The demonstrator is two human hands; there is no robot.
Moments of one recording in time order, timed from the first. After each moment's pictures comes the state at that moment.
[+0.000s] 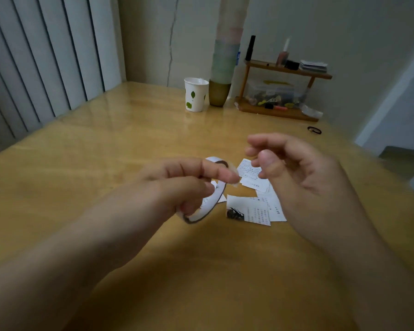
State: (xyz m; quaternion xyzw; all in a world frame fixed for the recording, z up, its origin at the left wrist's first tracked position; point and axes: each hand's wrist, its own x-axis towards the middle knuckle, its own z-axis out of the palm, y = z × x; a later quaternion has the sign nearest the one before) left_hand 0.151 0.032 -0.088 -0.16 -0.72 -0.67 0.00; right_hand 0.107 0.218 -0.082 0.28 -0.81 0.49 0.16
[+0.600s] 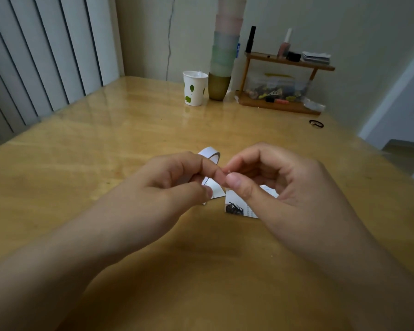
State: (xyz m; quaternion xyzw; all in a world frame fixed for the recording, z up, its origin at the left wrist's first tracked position) left_hand 0.150 0.031 -0.092 -0.16 -0.78 -0.60 0.03; right_hand 0.122 0.208 -0.084 0.36 -0.79 0.48 0.09
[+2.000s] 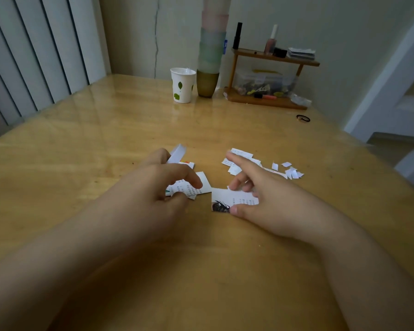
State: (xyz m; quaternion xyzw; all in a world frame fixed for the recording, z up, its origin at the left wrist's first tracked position) left_hand 0.145 0.031 -0.102 -0.09 -0.93 -0.35 0.09; right_hand 0.087 0.232 -0.109 0.22 -0.94 0.23 -0.09
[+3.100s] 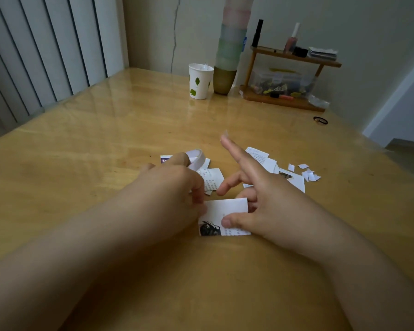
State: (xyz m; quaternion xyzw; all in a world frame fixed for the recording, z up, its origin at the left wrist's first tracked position) left_hand 0.139 0.031 -0.110 -0.08 -0.98 -0.19 0.05; right_hand 0.106 0.207 -0.104 0.31 -0.89 0.32 -0.10
